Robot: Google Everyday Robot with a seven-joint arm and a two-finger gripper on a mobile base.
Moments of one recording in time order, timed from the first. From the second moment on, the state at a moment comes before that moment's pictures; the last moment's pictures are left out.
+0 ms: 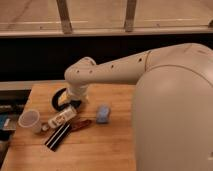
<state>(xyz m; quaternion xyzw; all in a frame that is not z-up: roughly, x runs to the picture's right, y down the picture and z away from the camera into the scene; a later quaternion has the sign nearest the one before) -0.164 0.071 0.740 -0.30 0.06 0.63 0.71</state>
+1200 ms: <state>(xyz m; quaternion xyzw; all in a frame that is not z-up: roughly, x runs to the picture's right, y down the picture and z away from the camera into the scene) -0.163 0.072 0.740 -0.30 0.06 0.64 0.71</state>
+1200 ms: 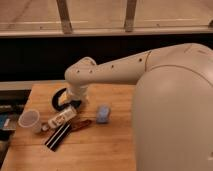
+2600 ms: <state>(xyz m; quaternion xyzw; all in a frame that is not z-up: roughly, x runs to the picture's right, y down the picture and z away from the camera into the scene) -0.118 0.014 0.773 -0.23 0.14 0.65 0.71</state>
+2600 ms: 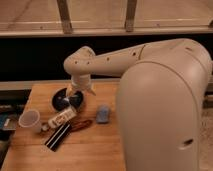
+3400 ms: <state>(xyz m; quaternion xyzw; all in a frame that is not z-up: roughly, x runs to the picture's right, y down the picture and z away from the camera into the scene) -0.135 0.002 0.881 -0.31 0.17 0.66 0.66</state>
